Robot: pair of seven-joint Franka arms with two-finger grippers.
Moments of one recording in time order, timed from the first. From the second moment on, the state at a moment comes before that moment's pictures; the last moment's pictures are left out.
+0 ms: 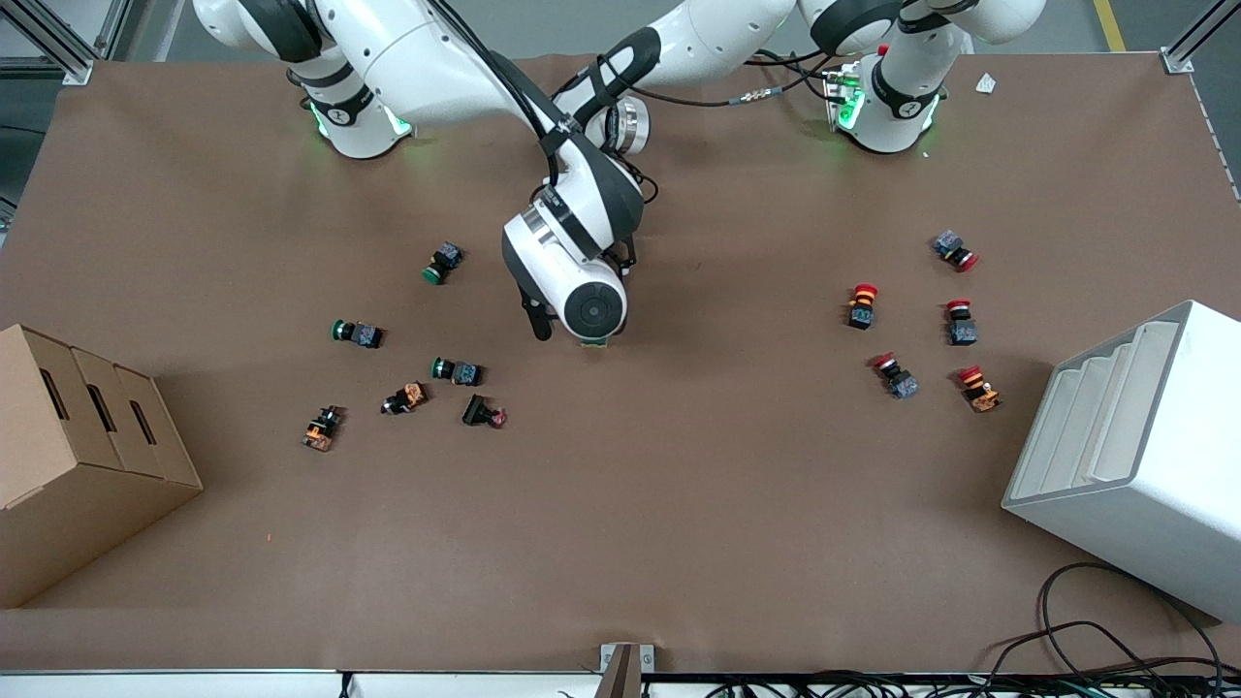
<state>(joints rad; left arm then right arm) -0.95 0.90 -0.41 -1.77 1.74 1.90 -2.54 0.76 0.77 -0.02 -1.36 0.32 1.58 1.90</state>
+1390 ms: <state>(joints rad) -0.95 0.90 -0.40 -1.77 1.74 1.90 -2.54 0.76 0.76 -0.05 -1.41 0.30 1.68 1.78</state>
